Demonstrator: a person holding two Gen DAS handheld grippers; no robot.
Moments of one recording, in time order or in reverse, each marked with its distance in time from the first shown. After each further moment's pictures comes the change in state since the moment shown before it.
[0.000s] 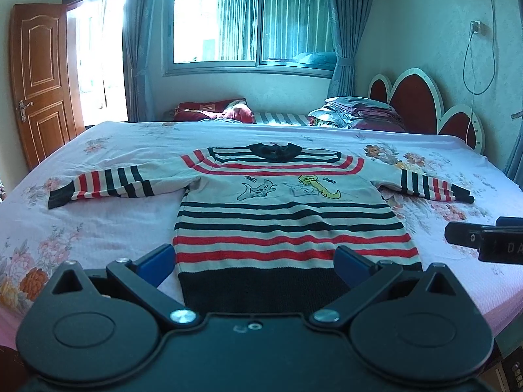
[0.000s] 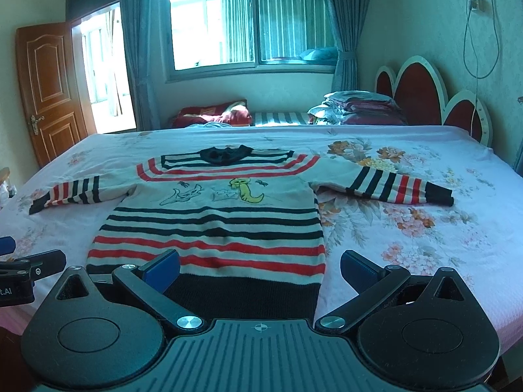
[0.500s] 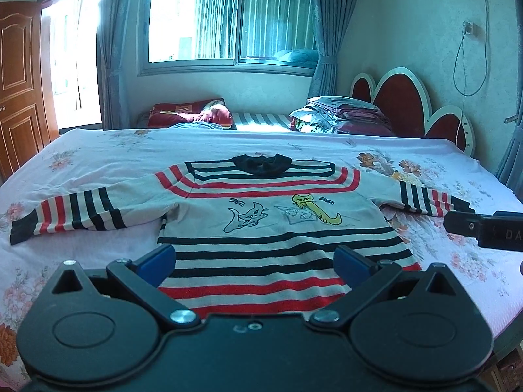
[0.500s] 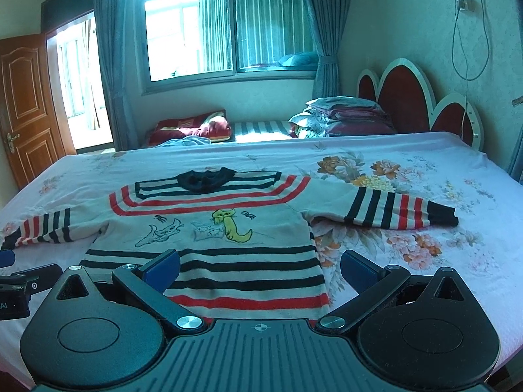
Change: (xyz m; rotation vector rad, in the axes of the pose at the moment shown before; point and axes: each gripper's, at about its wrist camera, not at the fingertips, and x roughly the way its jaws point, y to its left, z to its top) left arm 0.074 0.017 0.049 0.019 0.017 -0.091; right arm 0.065 0.001 0.054 0.048 -0.021 -0.070
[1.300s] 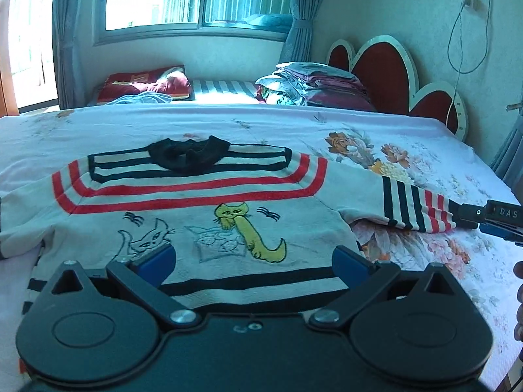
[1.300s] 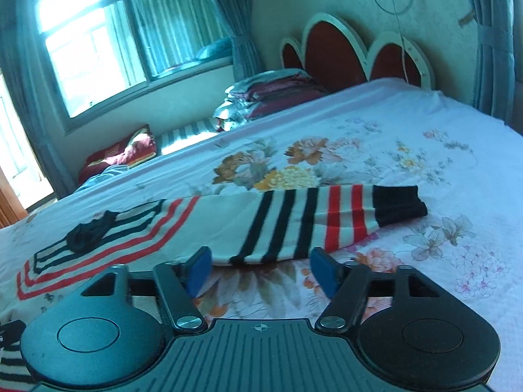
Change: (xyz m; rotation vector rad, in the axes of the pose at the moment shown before) left arm 0.176 -0.107 0.059 0.007 0.140 -0.100; right arm 0.148 -0.211 0.042 0.329 0.041 -0.124
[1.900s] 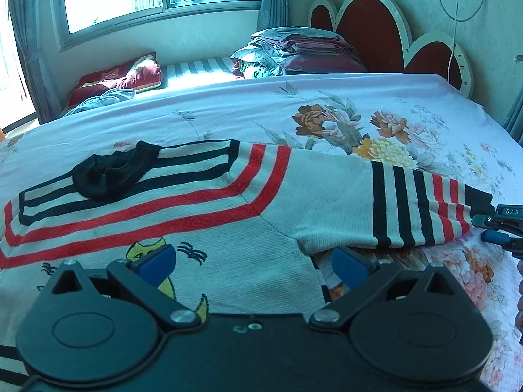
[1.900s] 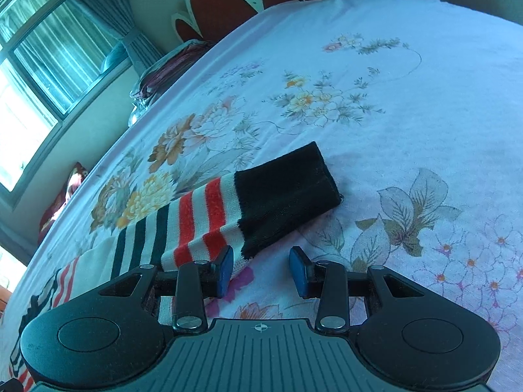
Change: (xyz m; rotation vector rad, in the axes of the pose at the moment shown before) left arm 0.108 -0.095 0.043 0.128 0.103 0.040; right arm 0.114 -0.171 0.019 0.391 0.107 -0.080
